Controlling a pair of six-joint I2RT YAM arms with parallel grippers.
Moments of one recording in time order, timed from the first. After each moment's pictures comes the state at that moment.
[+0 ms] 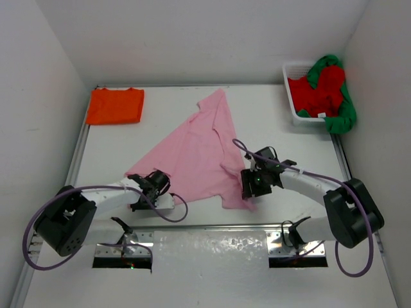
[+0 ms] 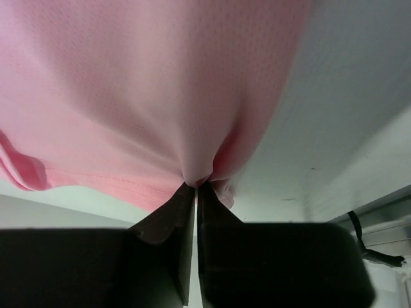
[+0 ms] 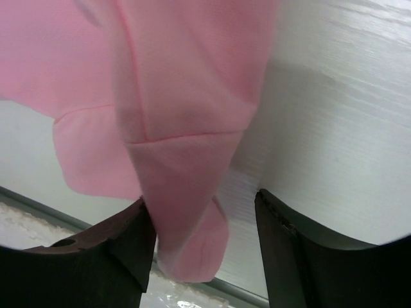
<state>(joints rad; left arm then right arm) -0.60 1.26 0.44 -0.73 -0.31 0.87 0.47 1.36 0.56 -0.42 -0.21 0.30</state>
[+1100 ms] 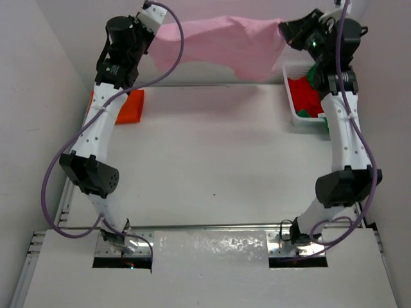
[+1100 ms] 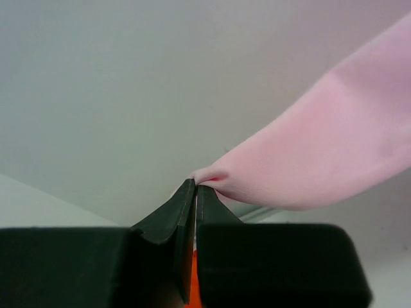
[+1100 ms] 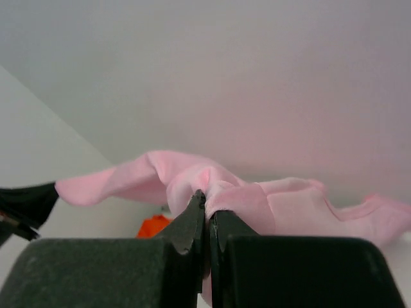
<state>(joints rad) -0.21 1.85 2.20 -0.36 -0.12 0.56 -0.01 1.75 2.06 -0.11 -0.34 0.60</state>
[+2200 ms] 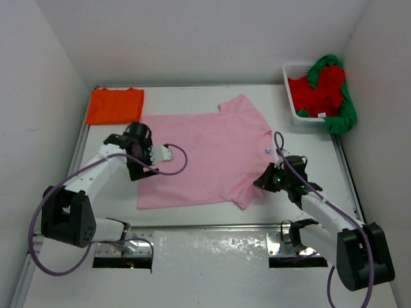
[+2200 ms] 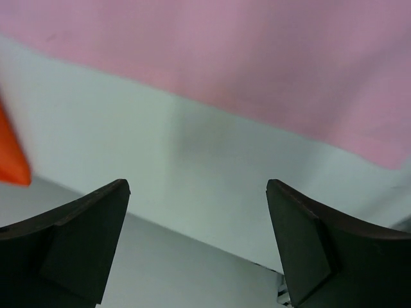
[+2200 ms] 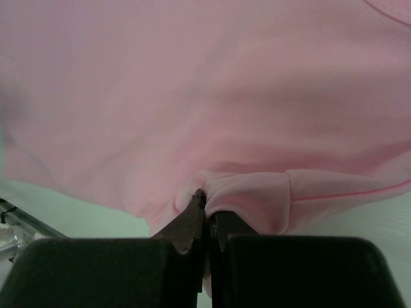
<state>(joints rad) -0.19 1.34 0.98 -0.89 -0.02 1.07 0.19 1.00 0.26 -0.03 -0.35 0.53</state>
